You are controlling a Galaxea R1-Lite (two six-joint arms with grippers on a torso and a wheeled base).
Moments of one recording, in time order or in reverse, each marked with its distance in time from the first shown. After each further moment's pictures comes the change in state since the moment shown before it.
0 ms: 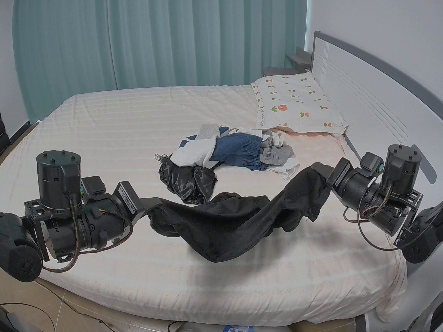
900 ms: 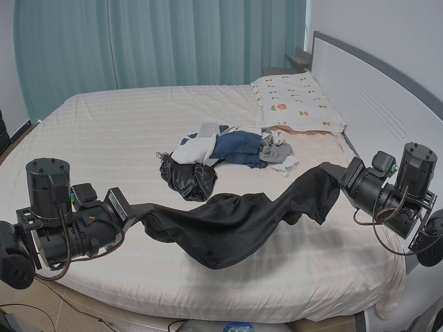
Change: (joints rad) left arm 0.001 -0.057 0.058 0.001 0.011 -0.034; right arm 0.017 -0.114 0.035 0.073 -0.001 -0.001
